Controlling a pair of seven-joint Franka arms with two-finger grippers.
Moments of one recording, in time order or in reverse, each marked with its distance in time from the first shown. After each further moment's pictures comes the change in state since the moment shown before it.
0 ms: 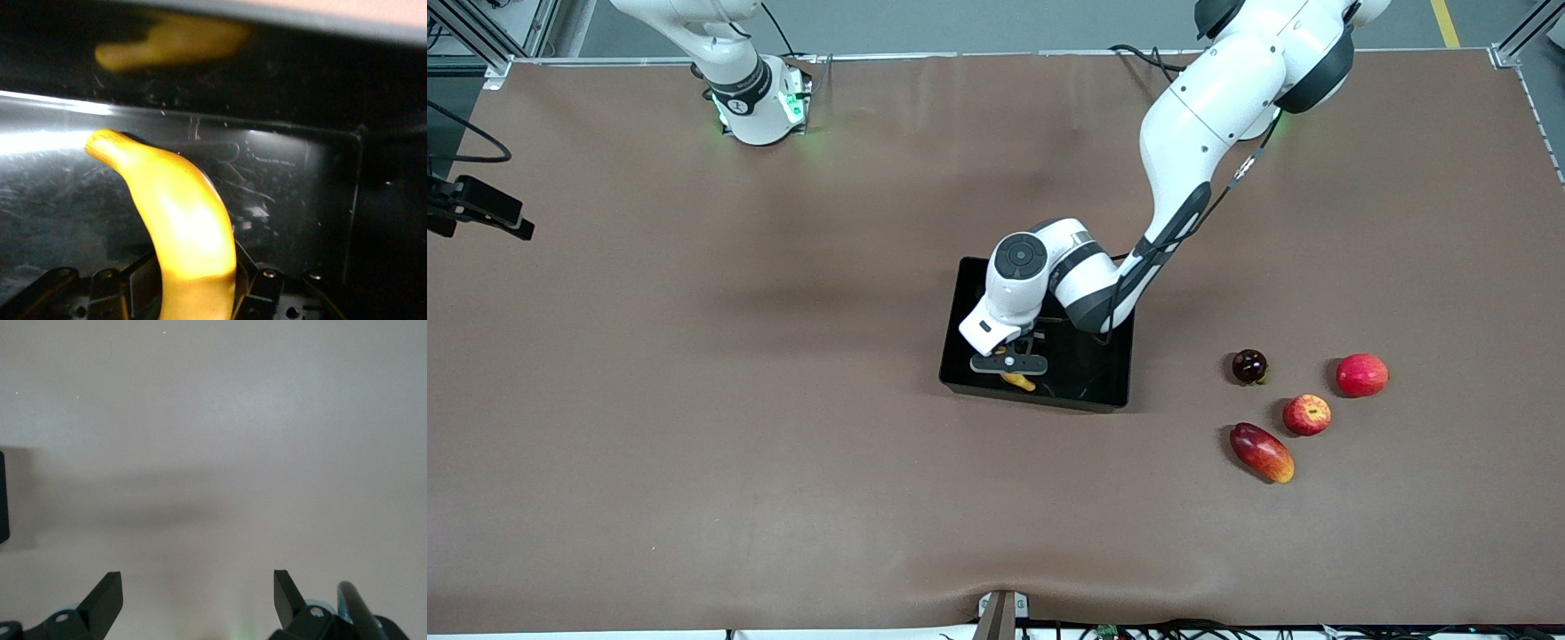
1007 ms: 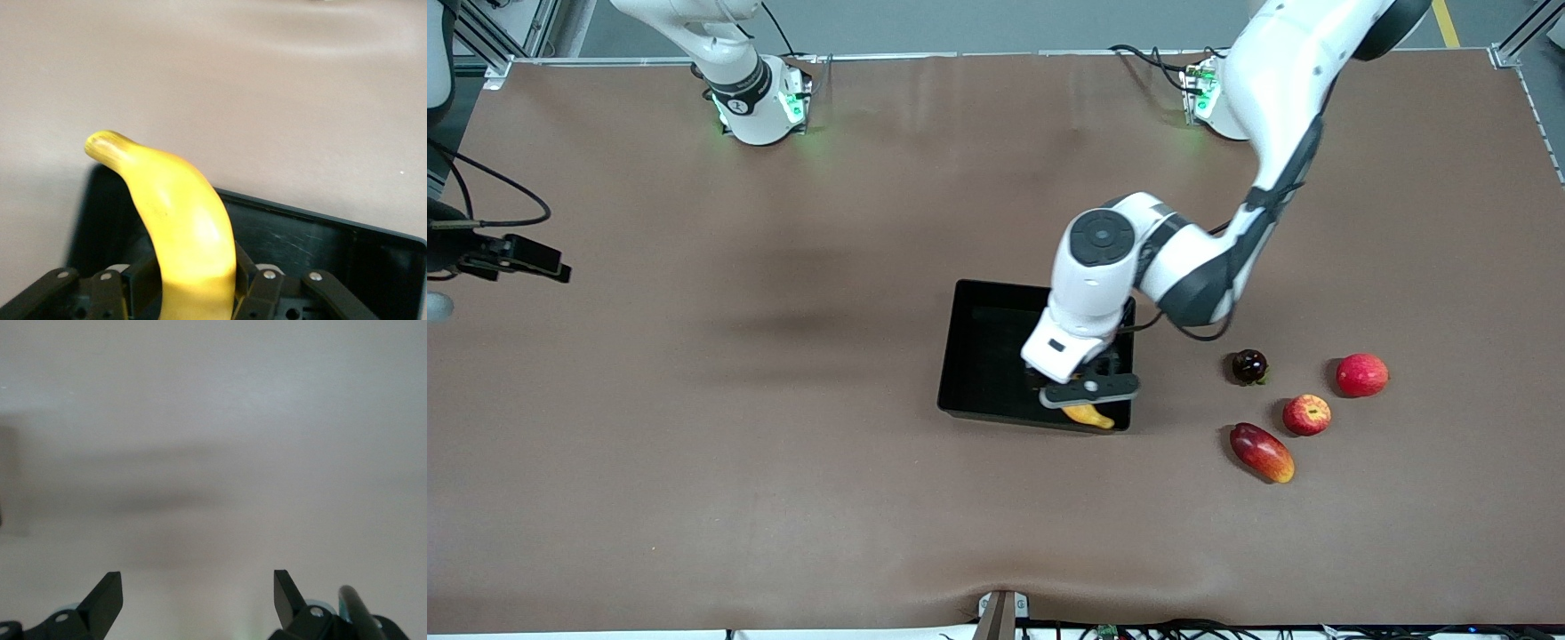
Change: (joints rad) left arm 0.168 -0.269 -0.002 0.024 -0.038 -0.205 0.055; right arm 0.005 0.107 0.011 -0.001 0.052 0.049 0.000
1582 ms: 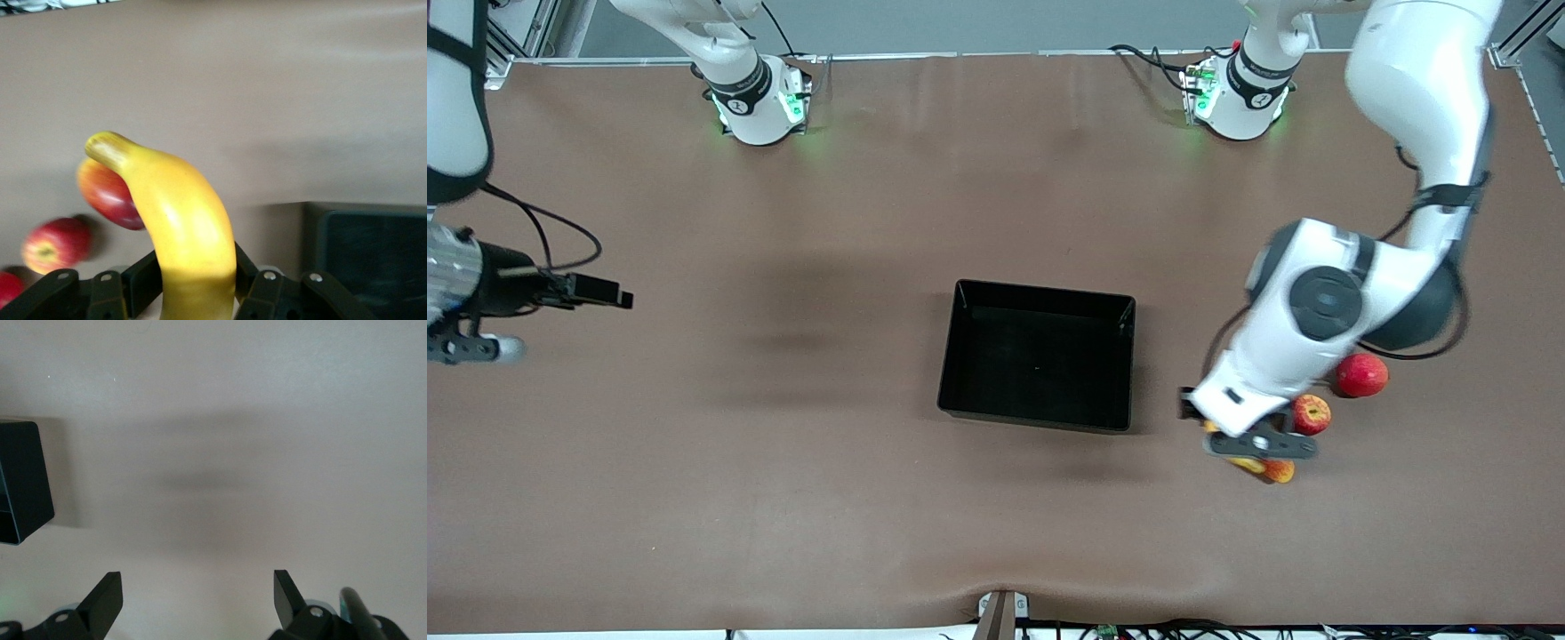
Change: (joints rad) left arm 0.308 -0.069 0.001 -0.004 -0.087 -0.144 0.632; right arm 0.003 0.130 0.004 -0.002 0.152 0.029 0.000
